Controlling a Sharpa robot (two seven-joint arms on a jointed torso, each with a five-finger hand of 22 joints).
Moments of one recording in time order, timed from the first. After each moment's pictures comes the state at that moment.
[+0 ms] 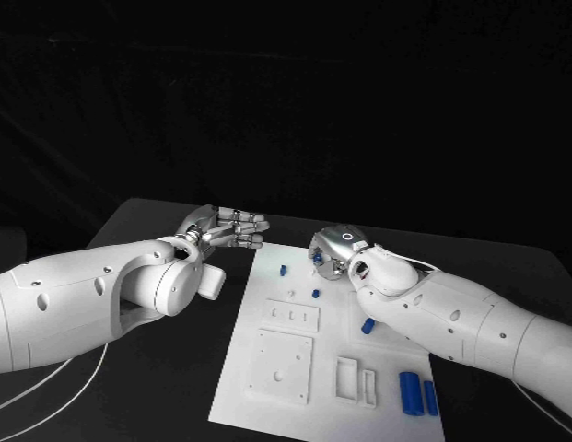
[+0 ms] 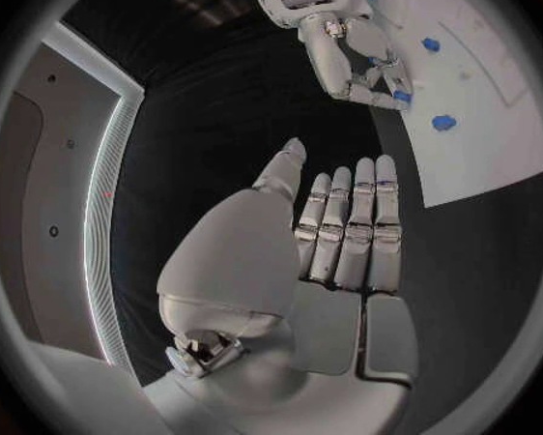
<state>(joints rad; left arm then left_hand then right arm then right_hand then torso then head) 1.46 -0.77 -0.20 1.46 -0.08 -0.44 0.24 1.43 0.00 -0.03 -0.03 0.19 1.01 0.15 0.07 0.06 1.10 0.14 0.06 0.06 1.13 0.13 0.09 0.06 0.08 1.00 0.11 0.21 0.08 1.18 -0.39 0.07 0.97 -1.89 -0.40 -0.13 1.26 -0.09 0.66 -0.25 0.05 1.20 0.10 0.06 0.06 1.22 0.06 0.06 0.06 1.43 -0.03 0.94 0.47 0.12 1.45 -0.06 0.52 0.93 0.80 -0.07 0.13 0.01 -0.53</state>
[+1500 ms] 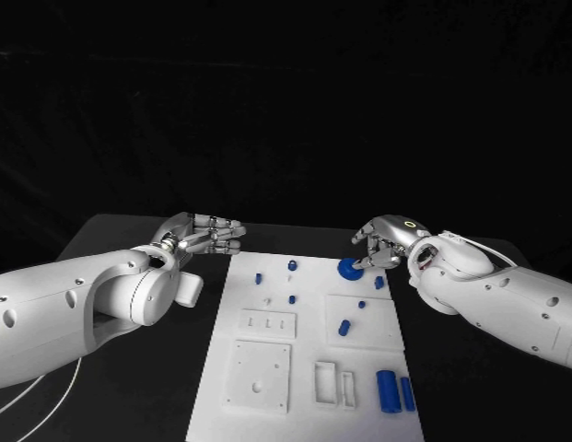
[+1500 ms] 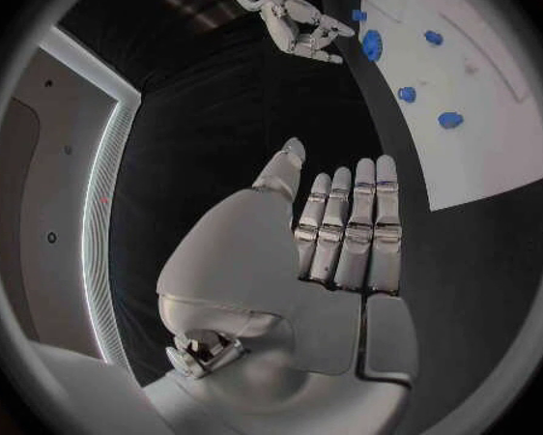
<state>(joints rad) 1.46 -0.78 -0.20 1.43 -0.08 -0.43 0.23 1.43 0.00 -0.04 -0.03 0.19 1.01 0.15 0.07 0.06 1.10 0.14 0.06 0.06 1.13 0.13 0.09 0.06 0.08 1.00 0.12 0.21 0.08 1.18 -0.73 0.17 1.18 -1.66 -0.32 -0.10 1.31 -0.14 0.06 -0.10 0.21 1.05 0.09 0.06 0.06 1.21 -0.01 0.66 0.63 1.43 -0.08 0.98 0.57 0.10 1.47 -0.11 0.58 1.02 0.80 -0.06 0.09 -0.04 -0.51</state>
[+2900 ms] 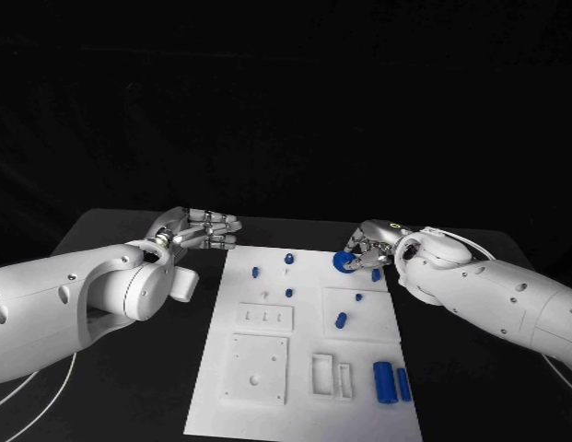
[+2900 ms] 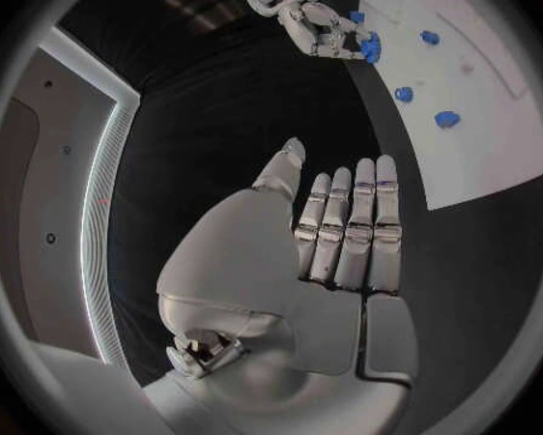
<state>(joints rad) 1.46 -0.78 -0.20 1.42 -0.09 -0.42 0.23 1.43 0.00 -0.04 -0.03 0.19 1.01 0.15 0.07 0.06 1.09 0.14 0.06 0.06 1.13 0.13 0.09 0.06 0.08 1.00 0.12 0.21 0.08 1.17 -0.65 0.17 1.06 -1.61 -0.18 -0.08 1.28 -0.11 0.17 -0.11 0.33 1.08 0.10 0.06 0.06 1.26 0.00 1.16 1.19 1.43 -0.07 1.08 0.98 0.10 1.46 -0.10 0.82 1.31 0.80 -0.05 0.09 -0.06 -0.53</state>
